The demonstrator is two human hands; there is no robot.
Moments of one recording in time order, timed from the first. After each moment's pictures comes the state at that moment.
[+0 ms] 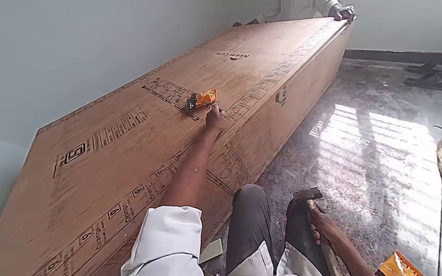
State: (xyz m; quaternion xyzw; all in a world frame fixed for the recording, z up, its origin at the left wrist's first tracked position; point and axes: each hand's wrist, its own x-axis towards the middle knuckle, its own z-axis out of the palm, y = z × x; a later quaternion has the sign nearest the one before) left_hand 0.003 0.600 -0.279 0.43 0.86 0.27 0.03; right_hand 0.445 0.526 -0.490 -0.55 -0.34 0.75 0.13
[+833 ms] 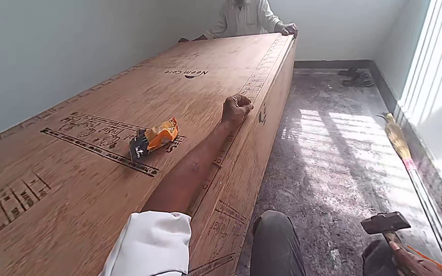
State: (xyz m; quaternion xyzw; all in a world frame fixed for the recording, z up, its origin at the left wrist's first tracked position) left_hand 0.018 0.801 -0.292 0.65 0.54 0.48 0.22; right_hand 0.533 0.517 -0.504 -0.70 -0.33 0.58 0.26
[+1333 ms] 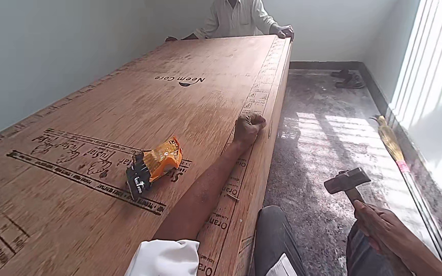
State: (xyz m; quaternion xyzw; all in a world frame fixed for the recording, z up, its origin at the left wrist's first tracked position) left_hand 0.014 0.819 -0.300 0.65 0.50 0.49 0.29; right_hand 0.378 0.614 -0.363 -0.64 -0.45 0.54 0.30
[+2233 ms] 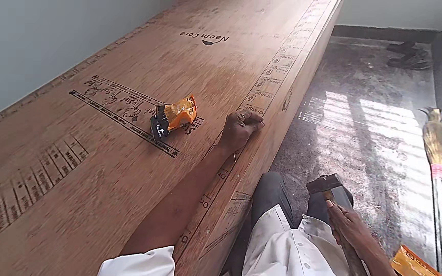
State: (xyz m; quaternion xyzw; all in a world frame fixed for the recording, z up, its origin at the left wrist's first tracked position) left_hand -0.002 0.691 -0.298 0.65 0.51 0.50 0.26; right_hand 0.370 0.591 -0.434 -0.62 -0.43 0.63 0.21
